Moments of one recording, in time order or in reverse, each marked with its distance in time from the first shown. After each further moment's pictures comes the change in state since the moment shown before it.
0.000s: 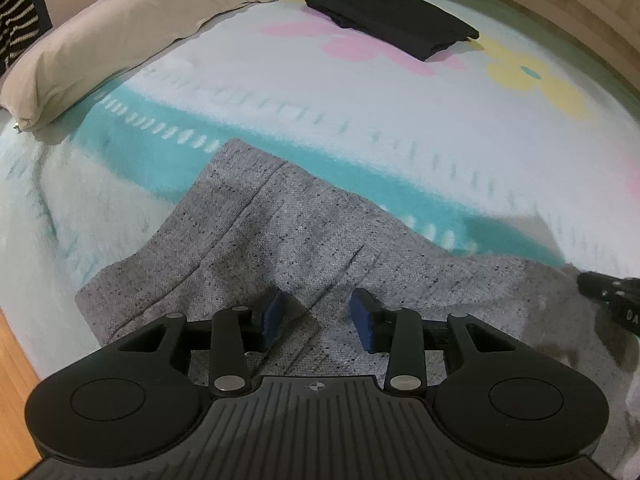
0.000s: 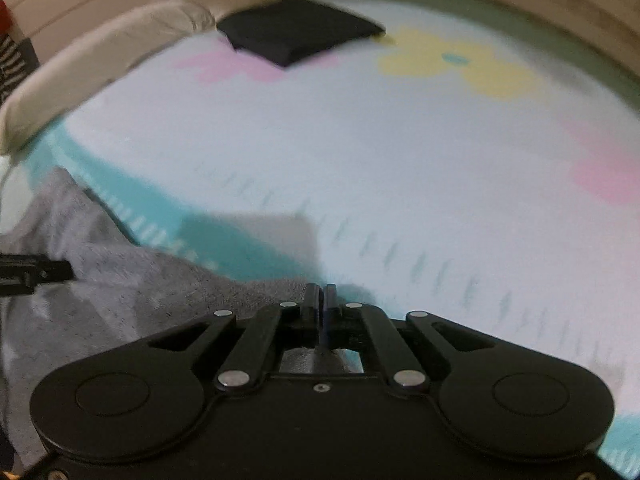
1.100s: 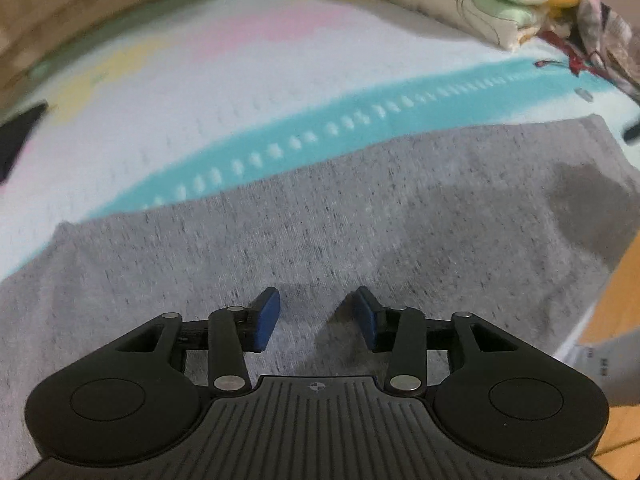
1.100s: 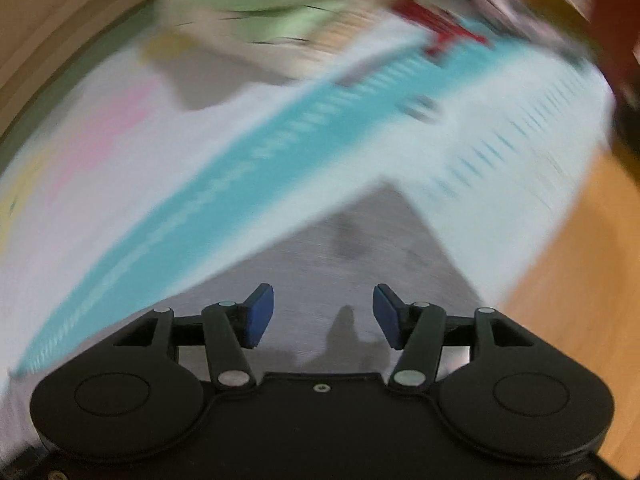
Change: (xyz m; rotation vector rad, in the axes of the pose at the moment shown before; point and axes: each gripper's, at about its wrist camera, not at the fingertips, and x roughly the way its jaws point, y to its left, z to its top) left arm -0.075 -0.252 -0.177 0.906 -0.073 -0.432; right arm -0.281 -0.289 -0.298 1.209 0.021 -0.493
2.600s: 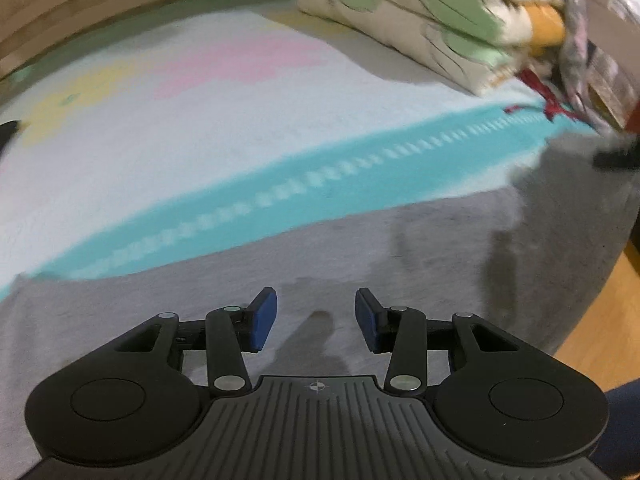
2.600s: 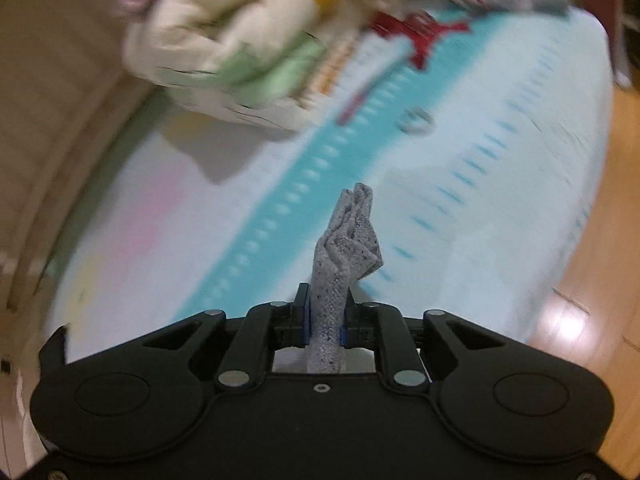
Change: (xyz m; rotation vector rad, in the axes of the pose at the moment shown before) left arm 0.005 -0.055 0.069 -0.047 -0.015 -0.092; right arm -0.015 -0.031 -0.017 0.154 -0.156 0.266
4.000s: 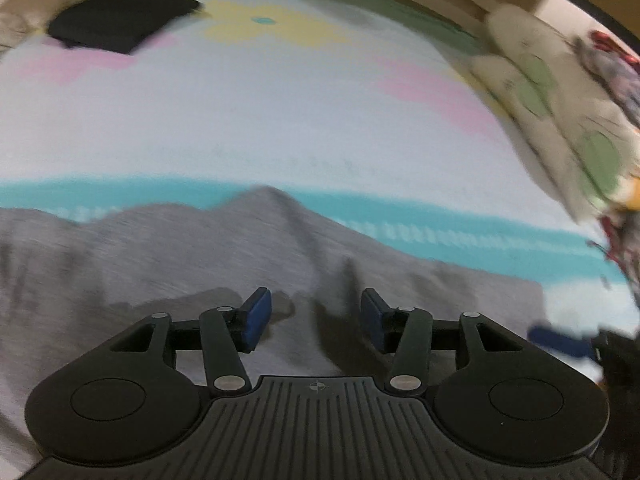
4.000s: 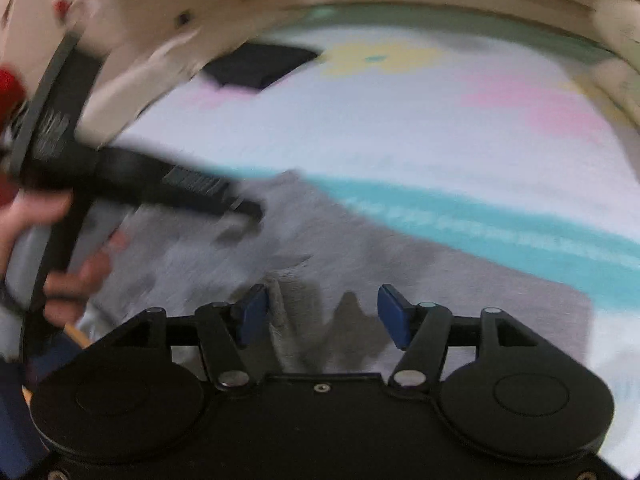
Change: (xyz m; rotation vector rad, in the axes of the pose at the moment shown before) left arm -0.072 0.234 -0.070 -0.482 -0.017 -0.022; right arm 0.045 0.270 -0.236 -1.017 0.210 0.344
